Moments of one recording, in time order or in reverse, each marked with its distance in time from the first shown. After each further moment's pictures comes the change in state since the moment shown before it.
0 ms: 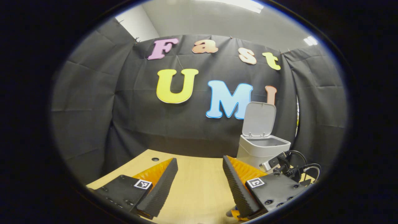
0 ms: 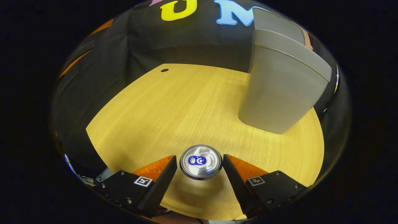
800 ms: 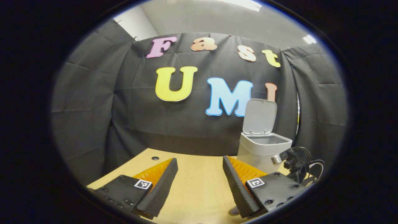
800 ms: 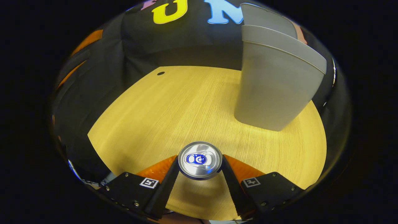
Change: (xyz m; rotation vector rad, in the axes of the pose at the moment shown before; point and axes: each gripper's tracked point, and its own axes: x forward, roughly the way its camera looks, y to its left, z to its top) left arm 0.012 -0.006 -0.007 0.004 0.022 -0.007; right arm -0.012 -0.017 0.009 0.097 -0.043 0.014
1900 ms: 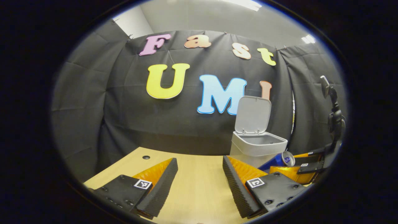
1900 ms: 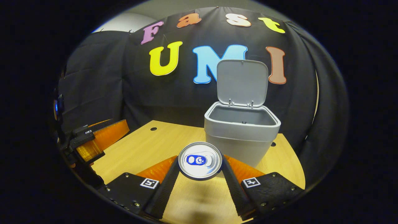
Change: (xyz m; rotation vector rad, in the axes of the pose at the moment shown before) left arm 0.022 -0.029 -0.008 -0.001 0.013 -0.045; right arm -0.116 -0.053 0.133 -0.078 -0.516 -0.104
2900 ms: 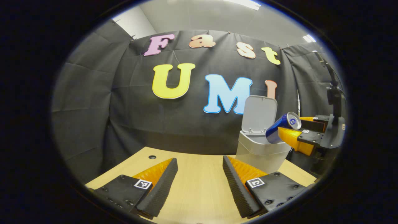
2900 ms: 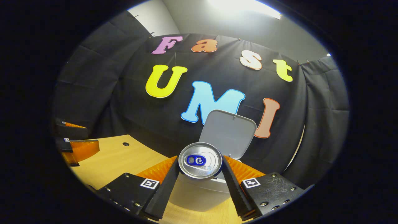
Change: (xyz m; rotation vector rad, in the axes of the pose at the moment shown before) left arm -0.002 0.013 -0.001 0.001 0.007 0.039; right arm 0.027 -0.041 0.102 -0.306 -0.285 -0.221
